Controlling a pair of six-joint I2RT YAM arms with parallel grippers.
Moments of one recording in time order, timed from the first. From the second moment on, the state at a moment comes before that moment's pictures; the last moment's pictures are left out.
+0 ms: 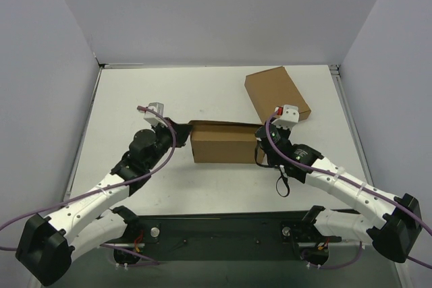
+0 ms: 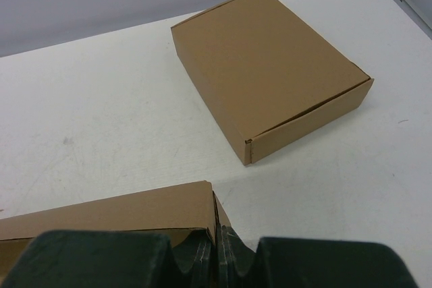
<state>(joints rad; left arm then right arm) -0.62 0.95 0.53 0.28 -0.10 -0.64 0.82 1.10 0.81 -0.42 0.82 0.68</state>
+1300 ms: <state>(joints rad) -0.69 1.01 0.79 -0.20 -0.15 -0.17 0.83 1.10 0.81 -0.42 0.82 0.68</state>
